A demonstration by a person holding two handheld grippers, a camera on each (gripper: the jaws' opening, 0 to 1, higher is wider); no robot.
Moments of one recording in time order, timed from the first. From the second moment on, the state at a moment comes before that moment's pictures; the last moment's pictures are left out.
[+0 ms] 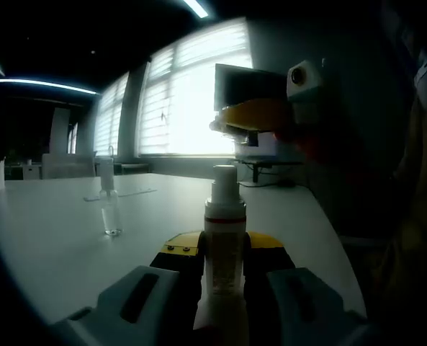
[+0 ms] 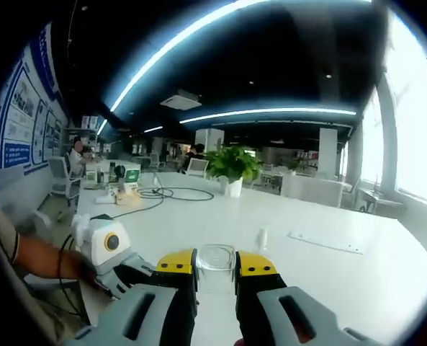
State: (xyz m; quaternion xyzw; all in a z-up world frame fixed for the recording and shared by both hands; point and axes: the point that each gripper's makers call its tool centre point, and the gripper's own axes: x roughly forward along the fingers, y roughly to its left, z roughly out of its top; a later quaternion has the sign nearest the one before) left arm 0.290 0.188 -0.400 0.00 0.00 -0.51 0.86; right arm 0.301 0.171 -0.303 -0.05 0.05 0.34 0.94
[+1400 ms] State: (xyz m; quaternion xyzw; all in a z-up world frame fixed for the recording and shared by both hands) left arm 0.290 0.187 -0.400 0.00 0.00 -0.51 0.86; right arm 0.299 0.205 -0.331 -0.05 0.11 0.32 0.94
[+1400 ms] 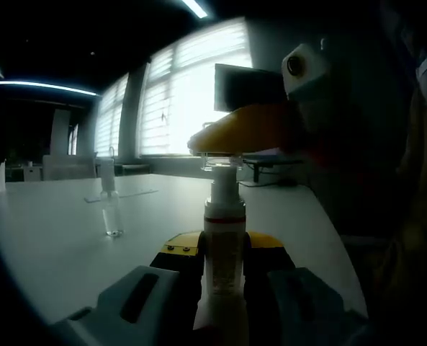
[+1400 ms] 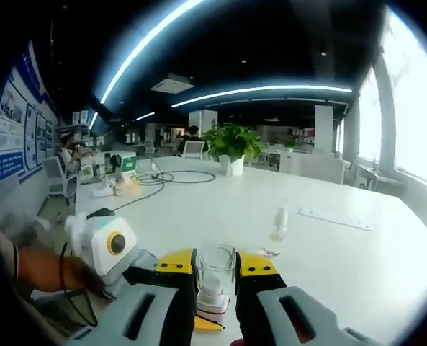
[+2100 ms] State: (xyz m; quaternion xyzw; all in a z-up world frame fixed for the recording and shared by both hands) left arm 0.292 0.189 -0.400 0.00 0.00 -0.51 0.86; right arm 0.295 0.203 -0.343 -0.08 0.11 0.31 0.94
